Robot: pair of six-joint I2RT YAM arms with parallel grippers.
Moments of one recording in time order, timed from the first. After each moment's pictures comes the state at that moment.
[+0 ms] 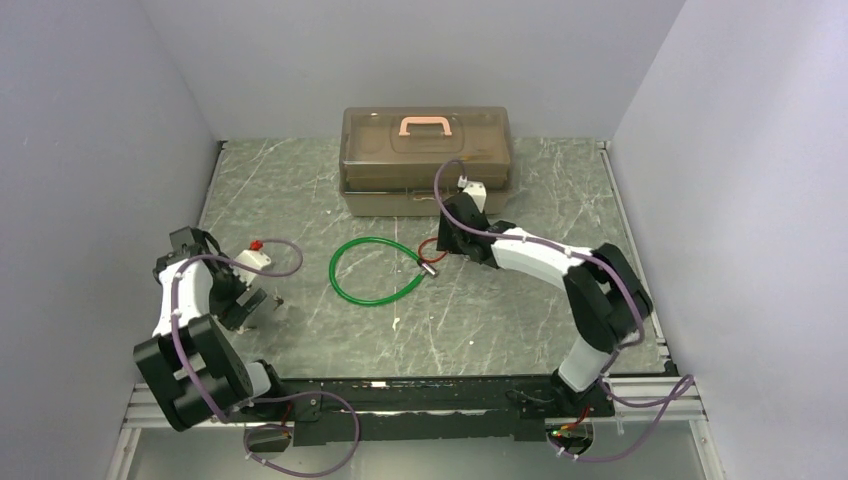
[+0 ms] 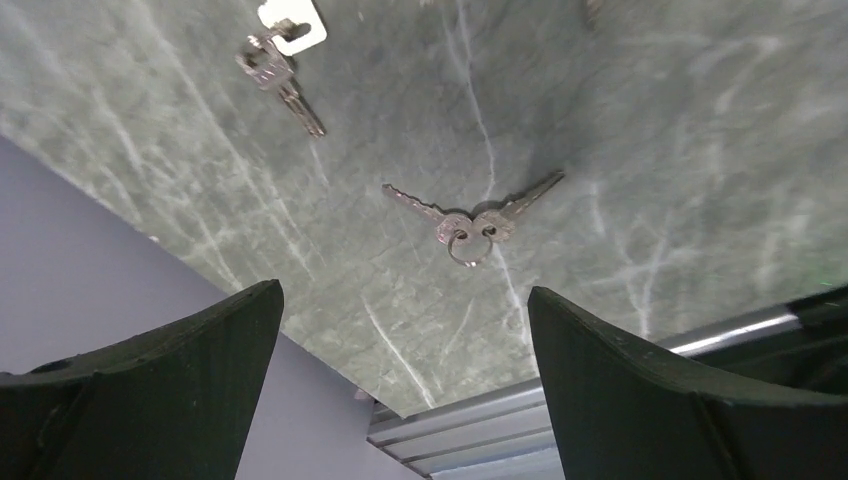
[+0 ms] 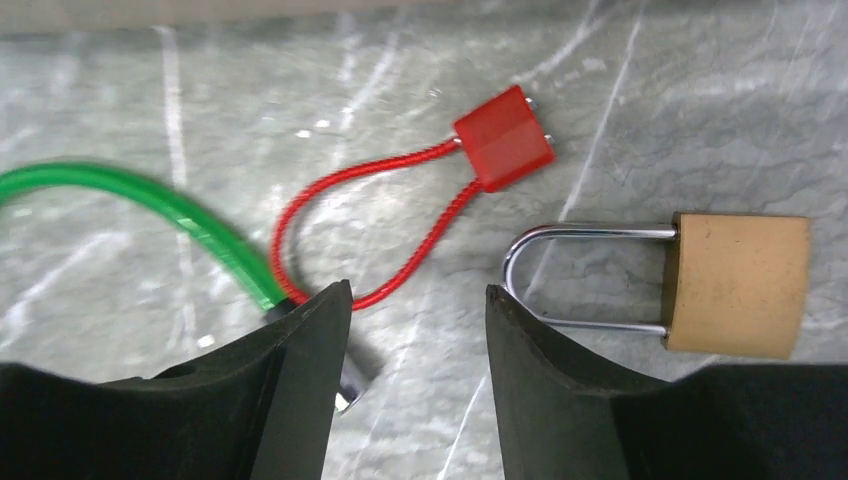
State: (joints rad) left arm 0.48 1.22 0.84 -0.95 0.14 1.17; right arm 0.64 1.73 1.05 -0.18 0.31 0.60
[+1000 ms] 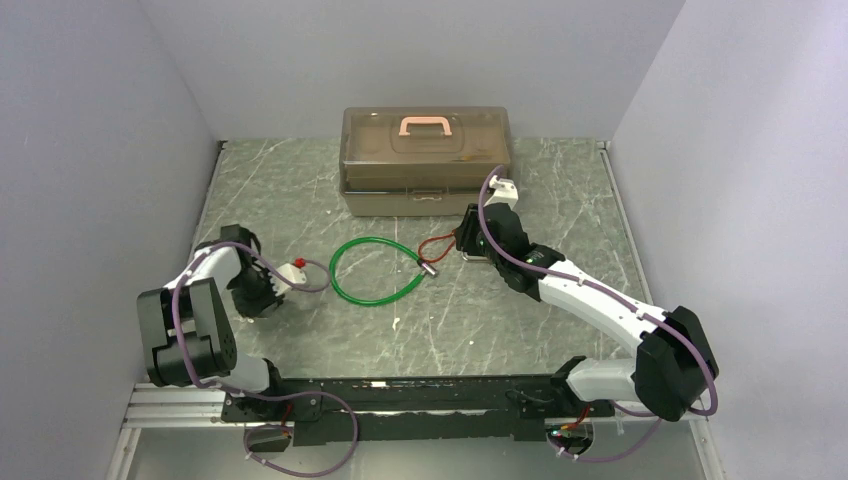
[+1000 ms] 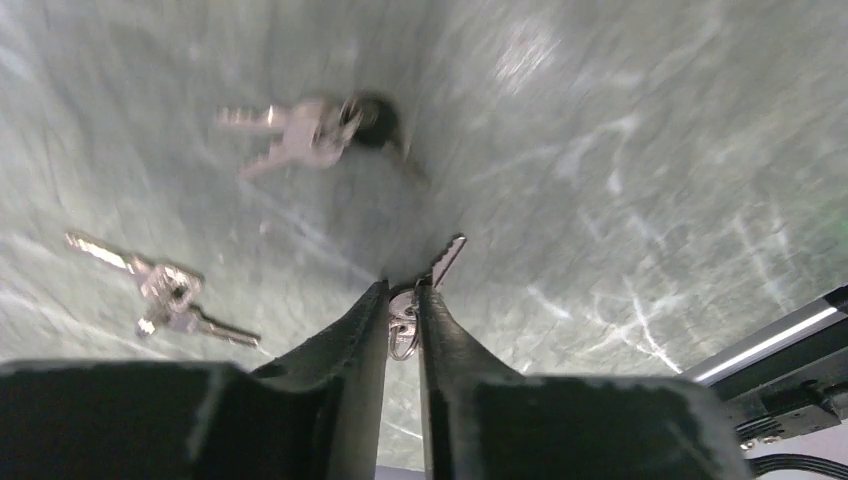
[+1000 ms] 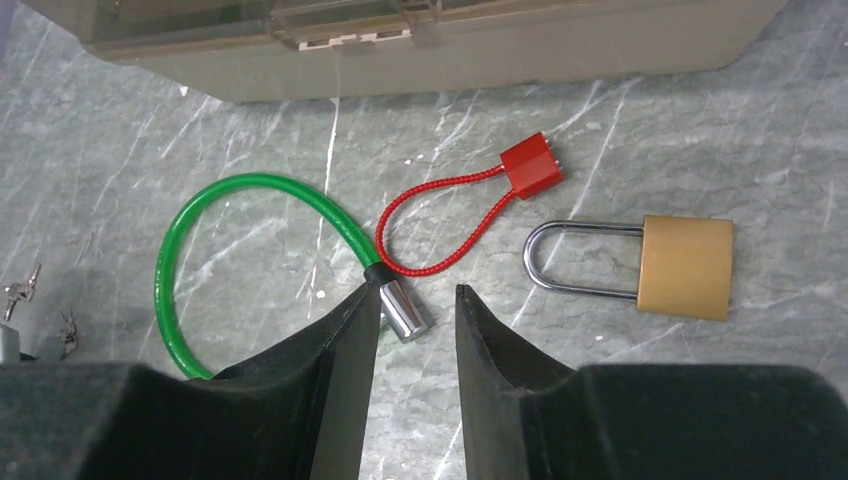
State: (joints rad) left arm 0.28 1.45 0.76 -0.84 0.09 1.37; right arm 0.66 1.27 0.84 -0.08 0.29 0.57
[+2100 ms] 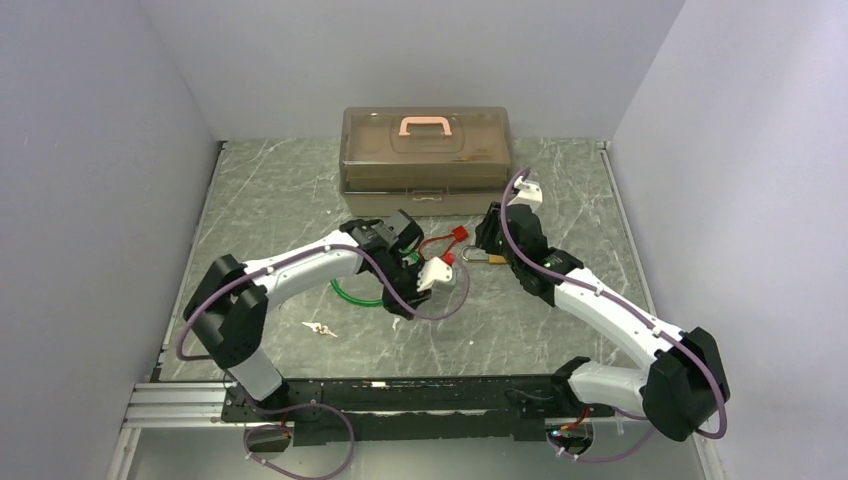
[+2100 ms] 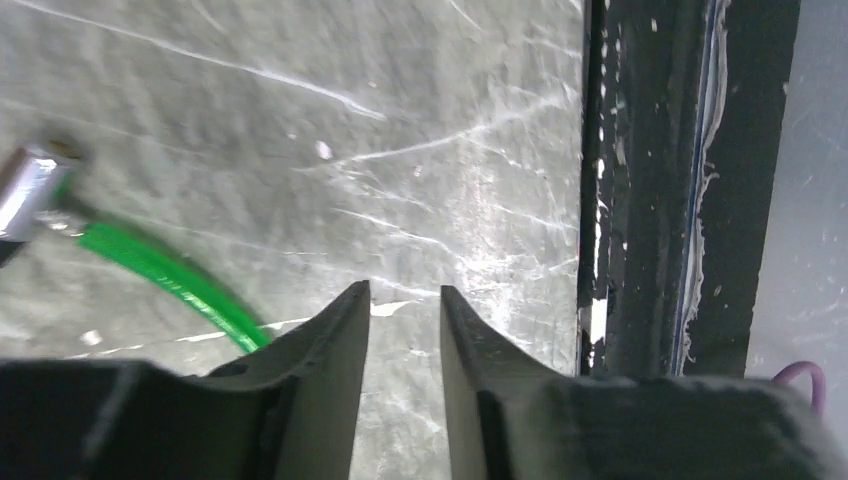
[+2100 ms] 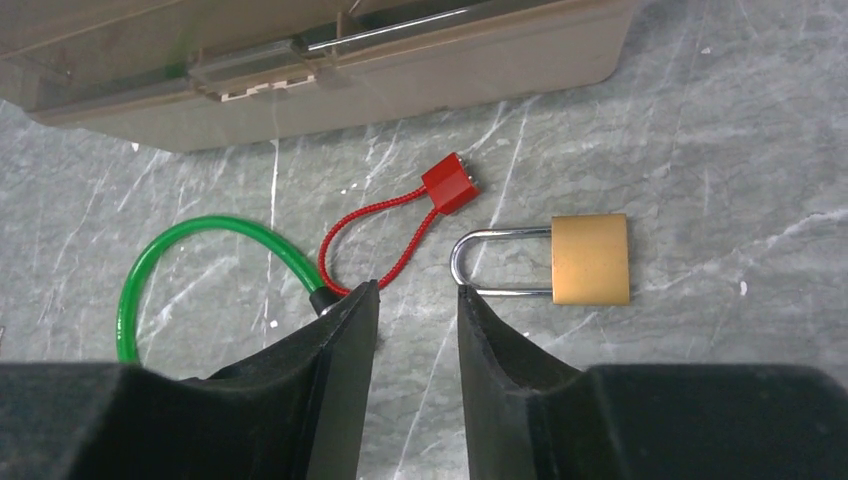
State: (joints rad) left arm -0.82 1.63 1.17 -0.80 0.57 0.68; right arm 0.57 1.16 0.78 -0.11 0.32 0.57
